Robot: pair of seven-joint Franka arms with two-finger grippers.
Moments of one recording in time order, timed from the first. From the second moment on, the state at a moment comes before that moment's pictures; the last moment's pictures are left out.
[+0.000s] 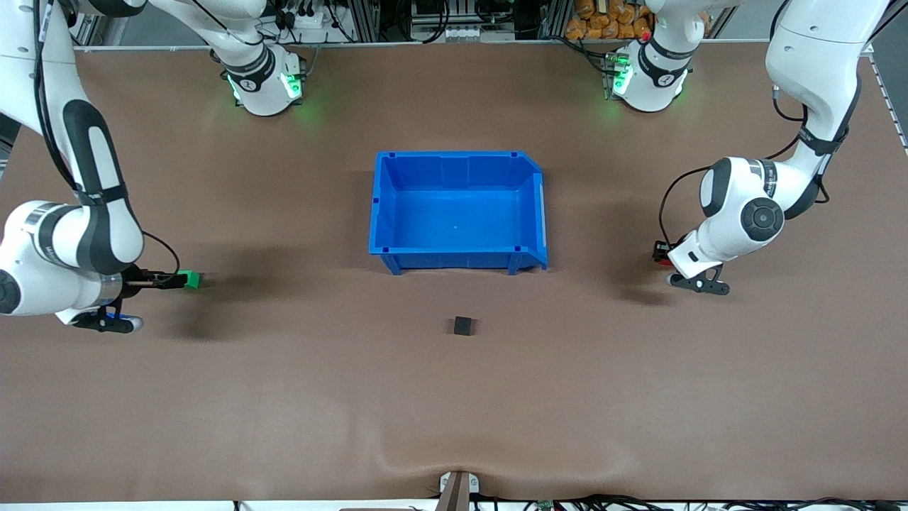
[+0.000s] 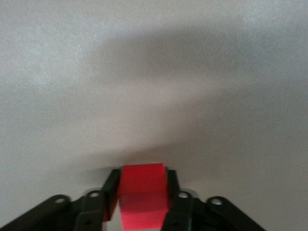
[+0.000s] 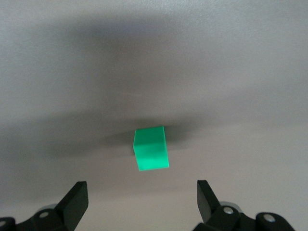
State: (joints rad) left arm 0.15 0.40 -0.19 -2.24 0.14 2.52 0.06; right arm -0.15 0.56 -0.06 -1.71 -0.01 1.92 -0.07
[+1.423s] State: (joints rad) left arm -0.02 0.55 -0.21 -1.71 0.11 2.17 -0.98; right arm -0.15 0.64 -0.05 -1.75 -0.06 2.06 -0.08
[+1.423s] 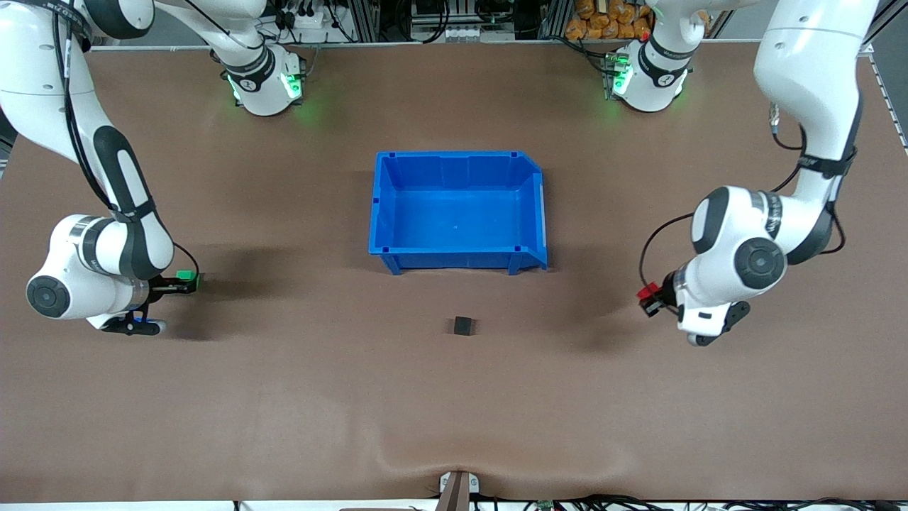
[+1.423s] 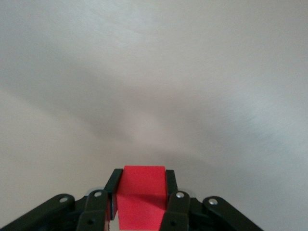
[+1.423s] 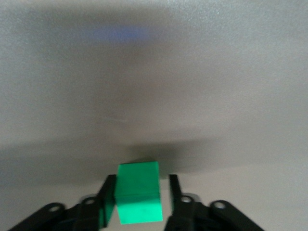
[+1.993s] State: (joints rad) left arm -0.16 0.78 -0.21 -1.43 0.05 2.18 -1.68; right arm -0.15 0.64 -0.05 -1.72 -0.05 2.00 -0.04
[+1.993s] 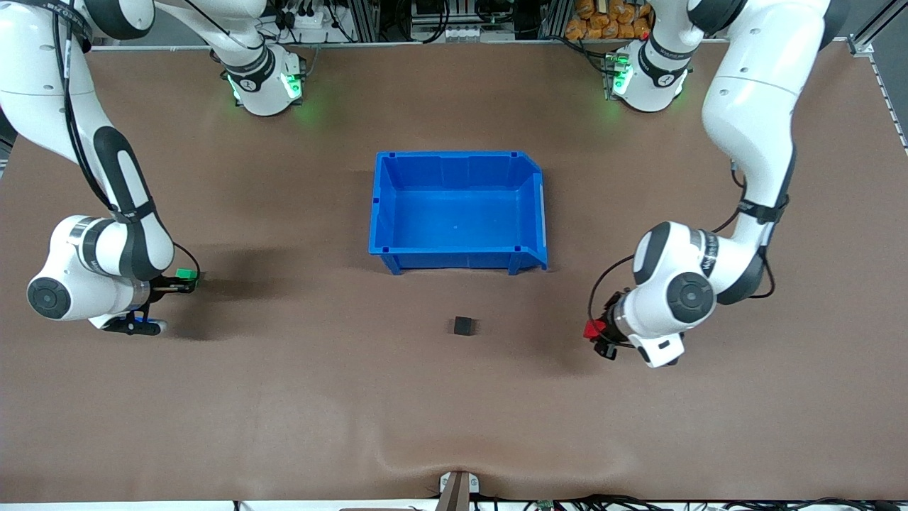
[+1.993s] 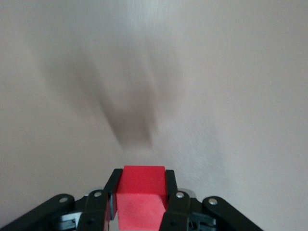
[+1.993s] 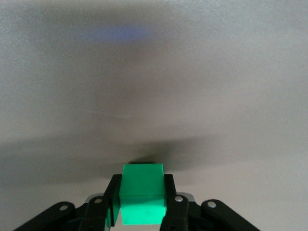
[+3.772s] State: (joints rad) left arm -0.45 0.98 -0.19 -1.26 -0.02 2.37 -2.14; right arm 0.00 0.63 -0.03 -1.42 0.18 1.55 0.66
